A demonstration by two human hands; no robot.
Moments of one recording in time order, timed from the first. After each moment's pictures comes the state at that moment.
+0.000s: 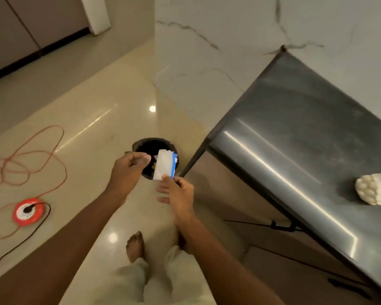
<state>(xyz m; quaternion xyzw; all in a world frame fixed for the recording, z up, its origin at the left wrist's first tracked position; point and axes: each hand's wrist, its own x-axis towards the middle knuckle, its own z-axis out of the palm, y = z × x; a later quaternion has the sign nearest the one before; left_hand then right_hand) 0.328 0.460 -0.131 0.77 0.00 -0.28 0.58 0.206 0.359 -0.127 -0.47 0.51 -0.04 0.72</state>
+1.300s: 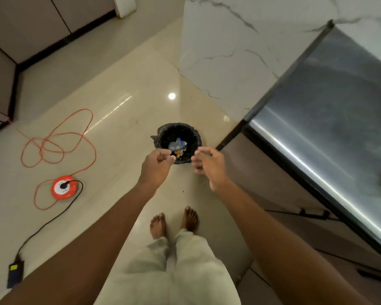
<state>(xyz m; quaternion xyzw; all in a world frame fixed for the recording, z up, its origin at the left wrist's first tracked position) 0.306 0.493 -0.144 0.79 0.05 -0.31 0.53 0.234 0.330 -0.151 -0.57 0.47 0.00 0.68</state>
